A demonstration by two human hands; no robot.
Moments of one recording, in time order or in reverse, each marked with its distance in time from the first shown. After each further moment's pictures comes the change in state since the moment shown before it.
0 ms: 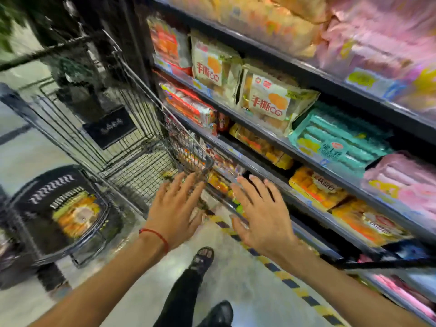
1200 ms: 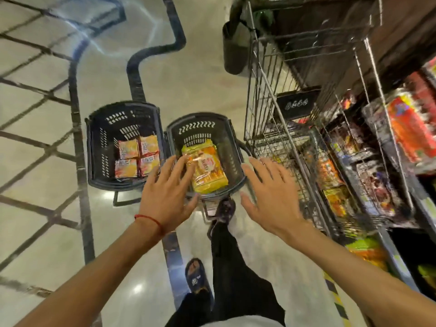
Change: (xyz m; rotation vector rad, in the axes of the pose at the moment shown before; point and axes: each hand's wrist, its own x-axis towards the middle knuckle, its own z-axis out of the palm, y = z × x) left_hand -0.313 -0.482 0.099 -0.120 -0.212 -0.669; right_hand 0.277 -0.520 0.068 0.089 -0.121 -0.506
